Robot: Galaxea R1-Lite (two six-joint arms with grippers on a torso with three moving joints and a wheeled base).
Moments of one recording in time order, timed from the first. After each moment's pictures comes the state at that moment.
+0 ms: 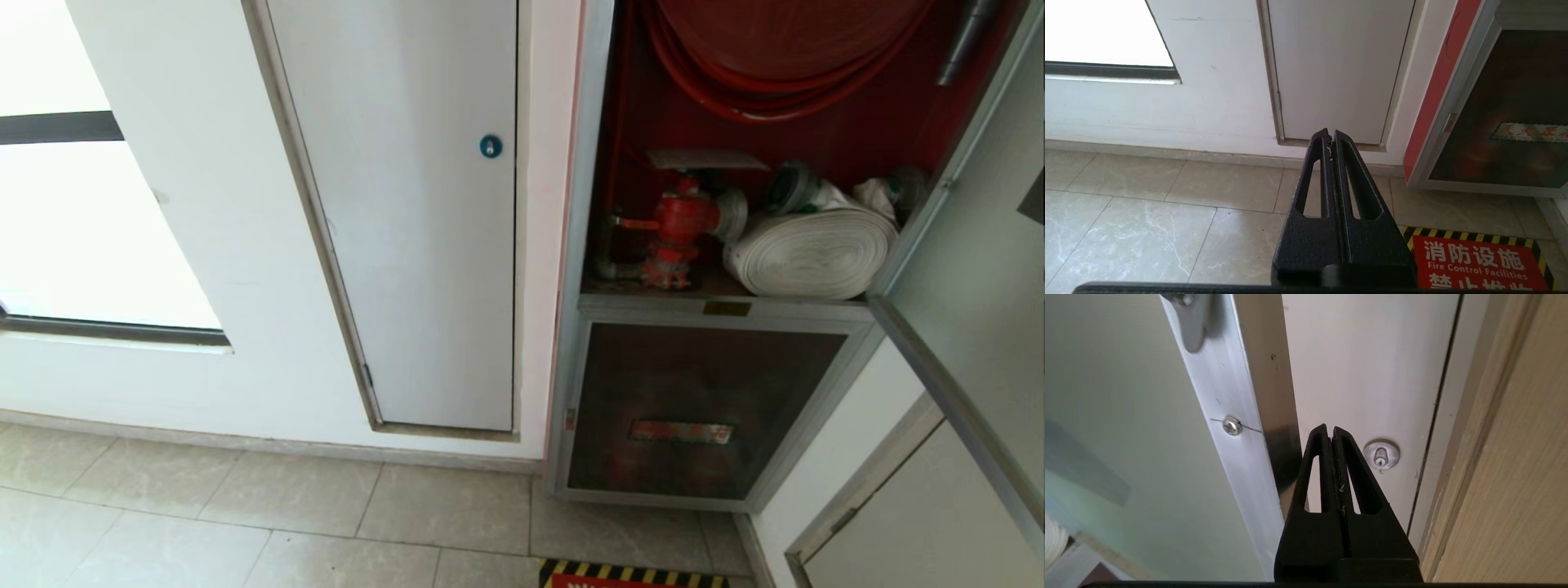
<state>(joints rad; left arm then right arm) 0.01 0.00 0.00 0.00 0.00 0.00 -0.65 1.04 -0.92 -0.24 -0.76 0.12</state>
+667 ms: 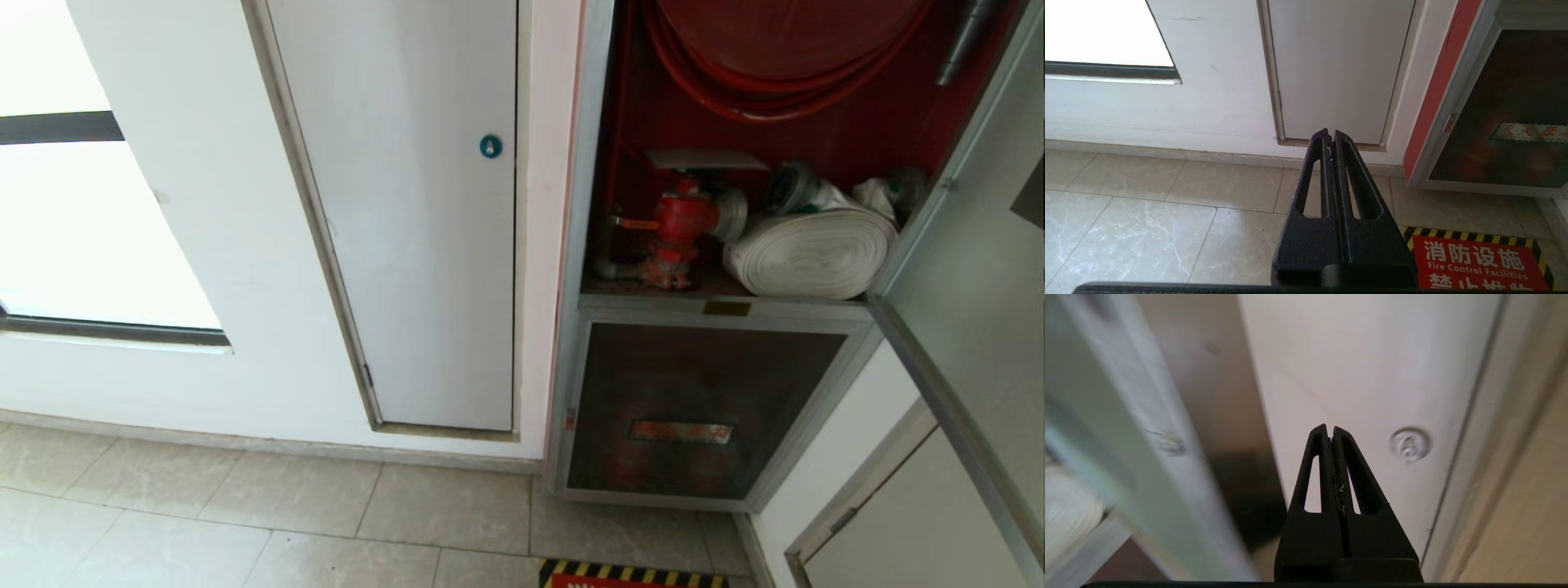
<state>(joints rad) 0.01 0.00 0.00 0.00 0.00 0.00 -0.65 1.02 -0.87 -0.25 -0.66 0.15</state>
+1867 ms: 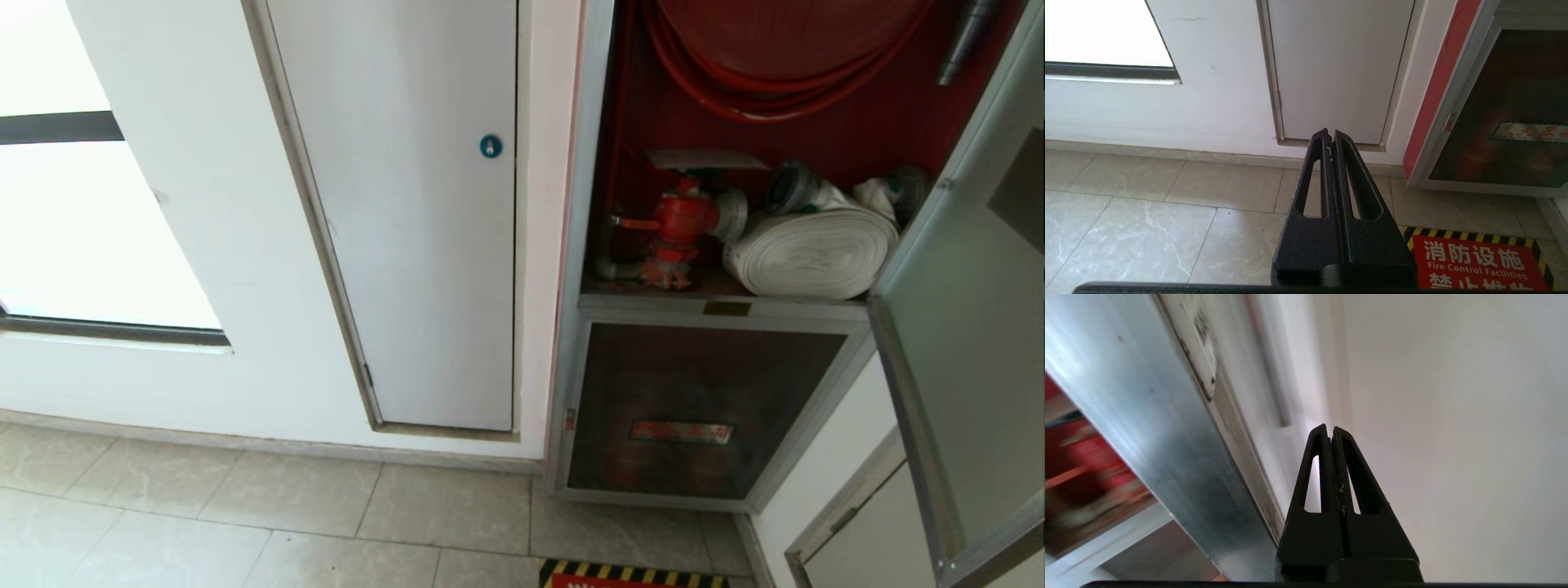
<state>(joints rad) 0.01 0.00 0.00 0.00 0.00 0.00 -0.35 0.93 -0.77 -0.25 -0.40 0.22</state>
